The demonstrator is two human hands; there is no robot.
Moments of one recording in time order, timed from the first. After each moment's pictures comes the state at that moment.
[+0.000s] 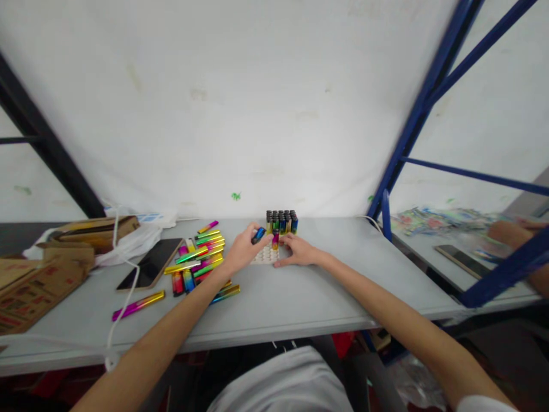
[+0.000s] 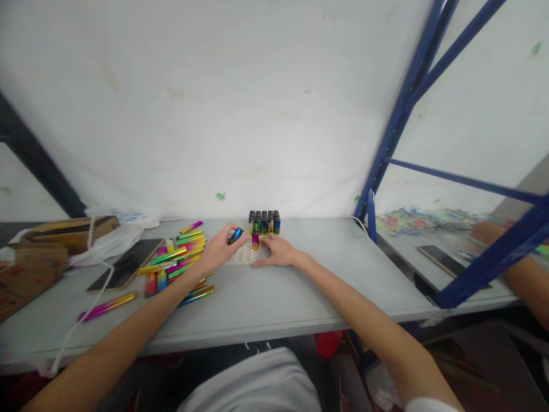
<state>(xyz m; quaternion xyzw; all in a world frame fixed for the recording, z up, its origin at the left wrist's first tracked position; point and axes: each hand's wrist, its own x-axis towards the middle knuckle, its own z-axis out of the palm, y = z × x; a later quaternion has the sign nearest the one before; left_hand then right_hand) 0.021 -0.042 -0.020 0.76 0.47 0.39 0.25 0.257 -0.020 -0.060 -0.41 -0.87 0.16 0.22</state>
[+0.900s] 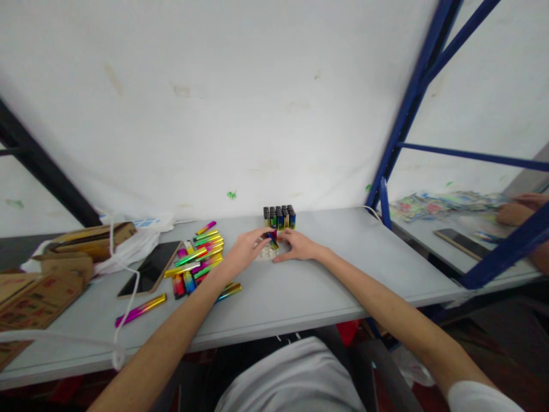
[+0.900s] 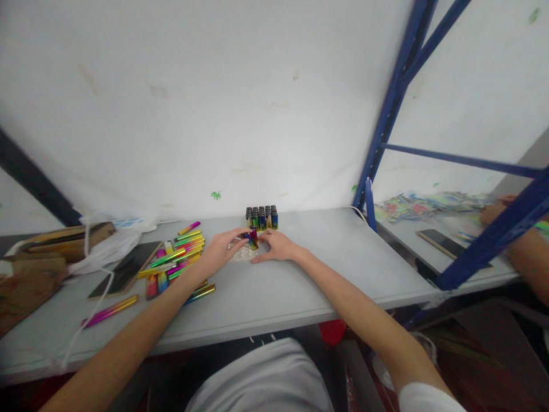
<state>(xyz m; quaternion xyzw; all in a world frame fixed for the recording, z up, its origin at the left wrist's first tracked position) 0.014 -0.036 -0.024 0.87 0.32 0.33 0.16 0.255 -0.021 -0.063 -0.39 -0.87 0.14 0.24</state>
